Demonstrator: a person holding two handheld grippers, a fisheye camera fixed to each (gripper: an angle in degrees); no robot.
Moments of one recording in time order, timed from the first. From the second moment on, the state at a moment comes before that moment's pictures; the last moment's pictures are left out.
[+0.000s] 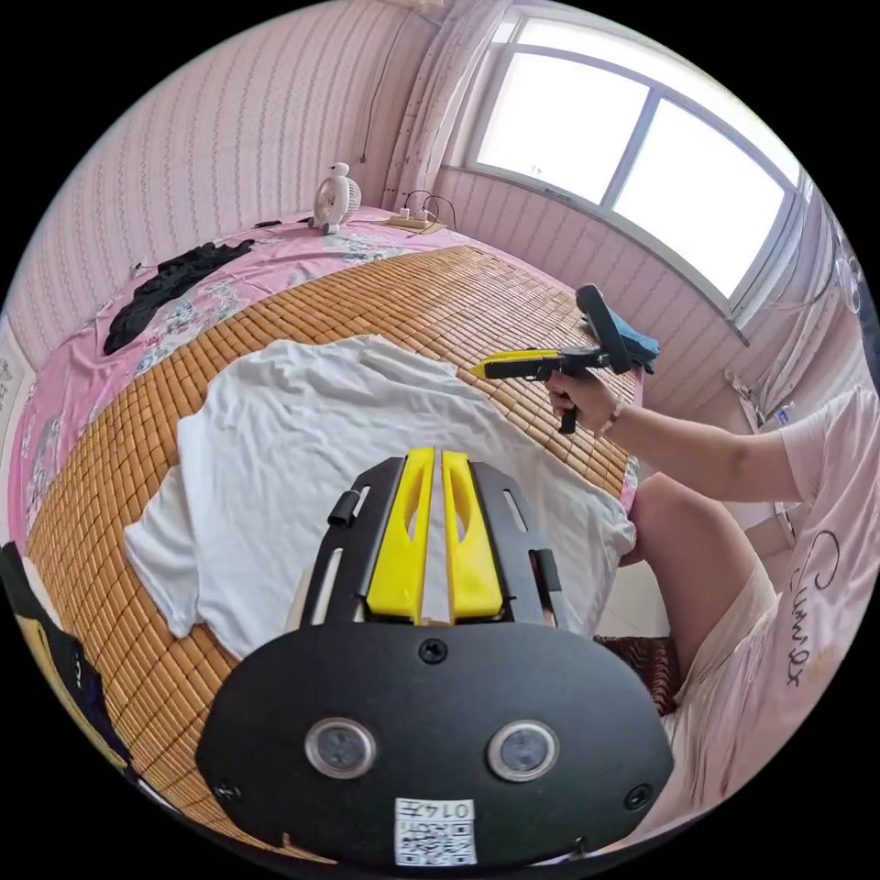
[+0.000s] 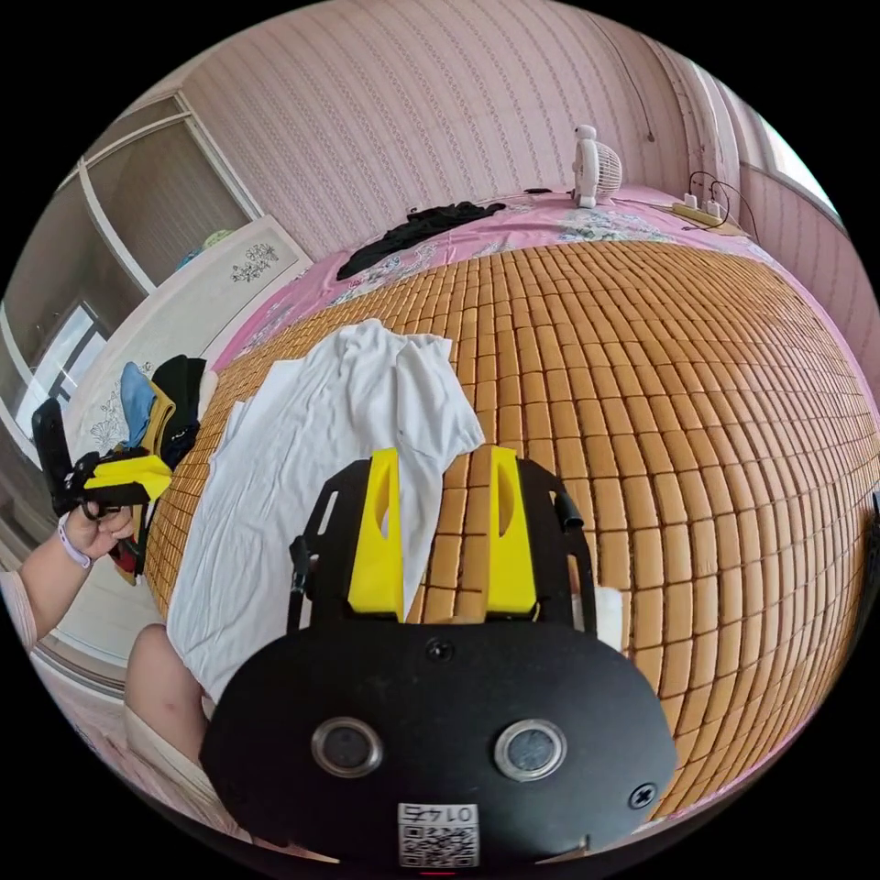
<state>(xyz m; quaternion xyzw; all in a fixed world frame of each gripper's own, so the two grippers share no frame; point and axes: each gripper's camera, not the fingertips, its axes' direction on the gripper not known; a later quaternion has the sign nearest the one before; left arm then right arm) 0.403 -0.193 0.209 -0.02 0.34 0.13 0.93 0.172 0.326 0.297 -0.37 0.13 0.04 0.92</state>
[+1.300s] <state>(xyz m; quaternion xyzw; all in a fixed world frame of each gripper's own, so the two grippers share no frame) 0.658 -0.340 0.399 -0.03 0.31 0.21 0.93 0.257 0.382 0.201 -0.35 0.09 0.07 0.93</state>
